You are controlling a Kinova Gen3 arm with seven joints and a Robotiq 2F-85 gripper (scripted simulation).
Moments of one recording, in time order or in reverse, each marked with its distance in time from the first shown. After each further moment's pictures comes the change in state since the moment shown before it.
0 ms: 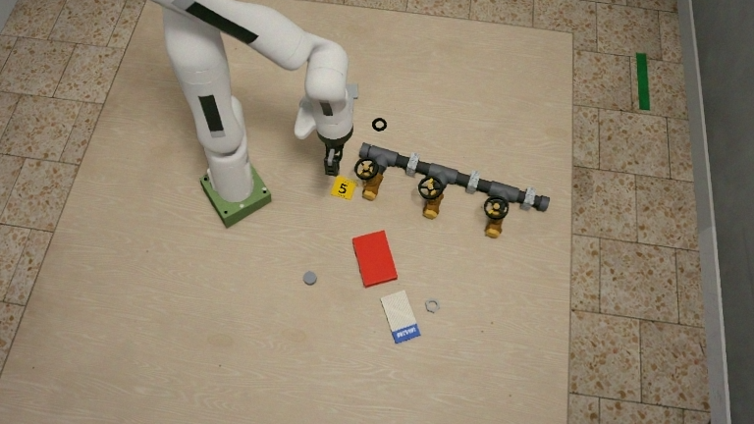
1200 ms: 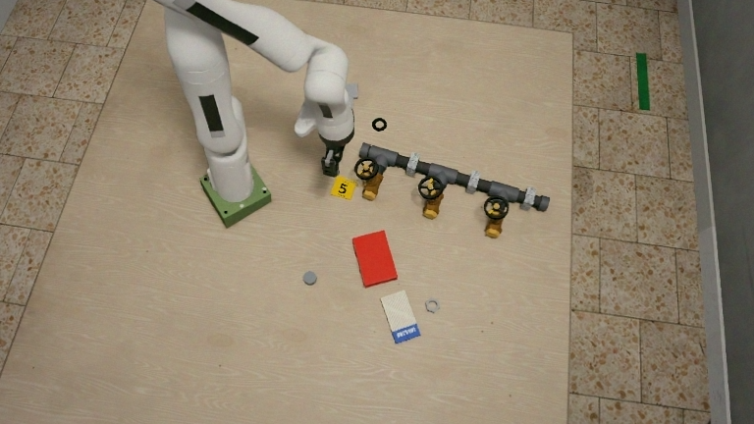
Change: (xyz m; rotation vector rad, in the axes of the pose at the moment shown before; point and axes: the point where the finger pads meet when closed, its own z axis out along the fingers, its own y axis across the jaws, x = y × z) arm -0.005 0.000 0.003 -0.013 -0.015 0.139
